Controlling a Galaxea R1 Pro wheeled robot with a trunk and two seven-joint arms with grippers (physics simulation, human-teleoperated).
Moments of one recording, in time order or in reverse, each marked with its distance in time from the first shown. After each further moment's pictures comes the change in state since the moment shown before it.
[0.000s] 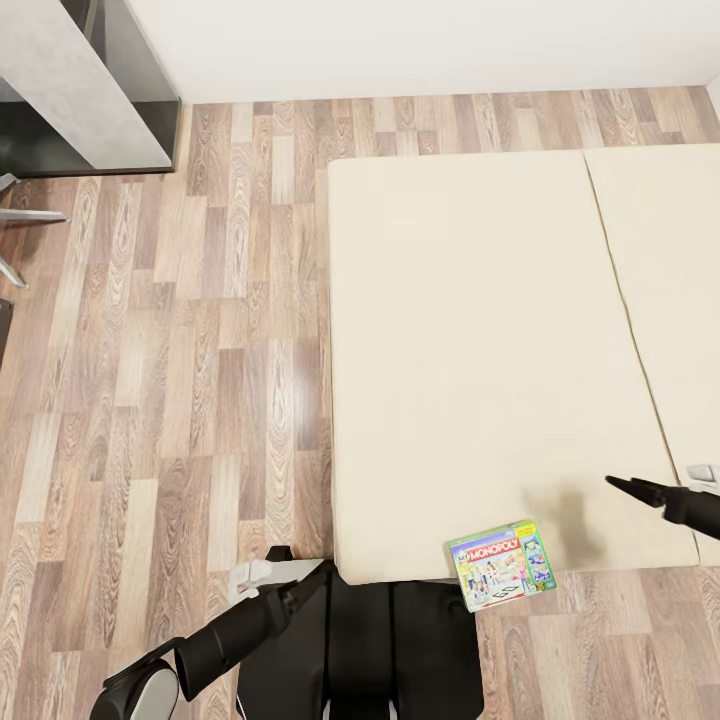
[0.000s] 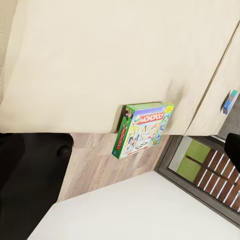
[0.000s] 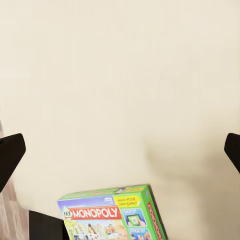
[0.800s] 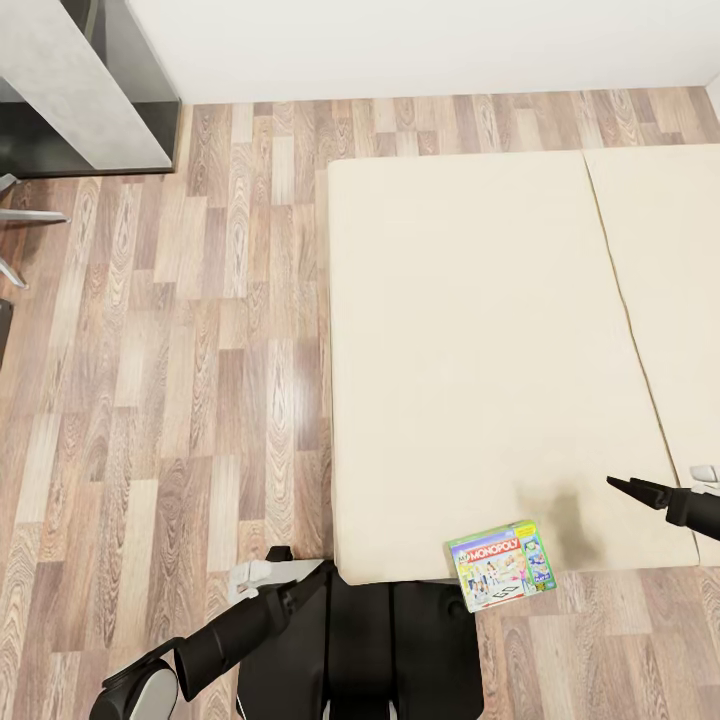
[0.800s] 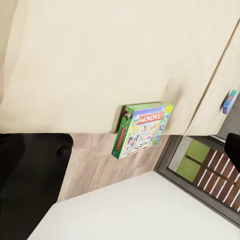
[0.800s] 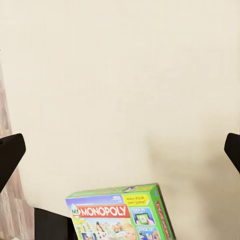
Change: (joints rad) left arm 0.000 0.002 0.001 0.000 0.000 0.000 -0.003; right arm 0.020 0.012 -0.019 -0.049 0.008 0.024 0.027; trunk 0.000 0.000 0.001
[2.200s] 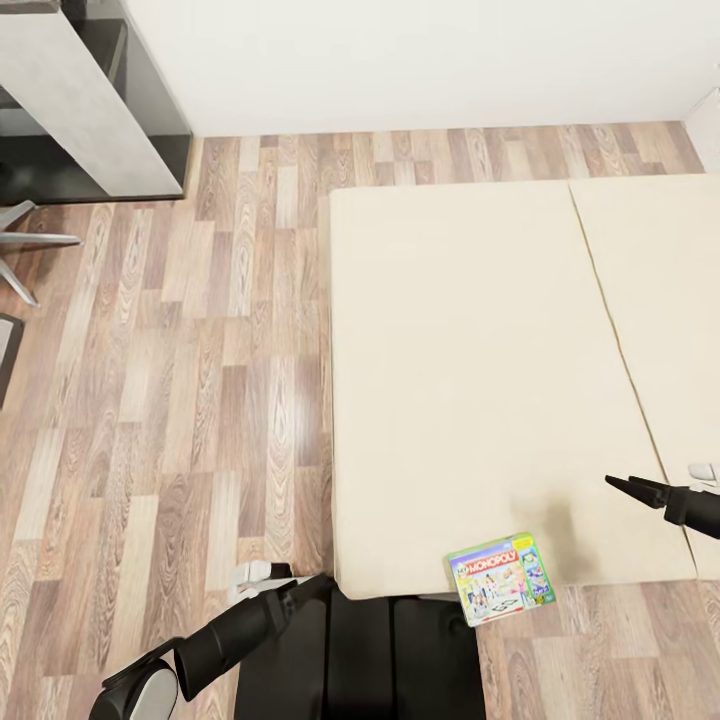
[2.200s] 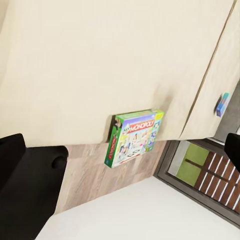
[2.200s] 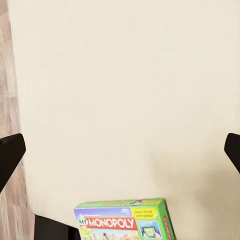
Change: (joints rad) left arm 0.000 0.000 0.000 0.000 0.000 0.000 0.000; right arm 0.001 0.003 0.003 -0.018 0.005 0.006 0.001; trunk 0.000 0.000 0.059
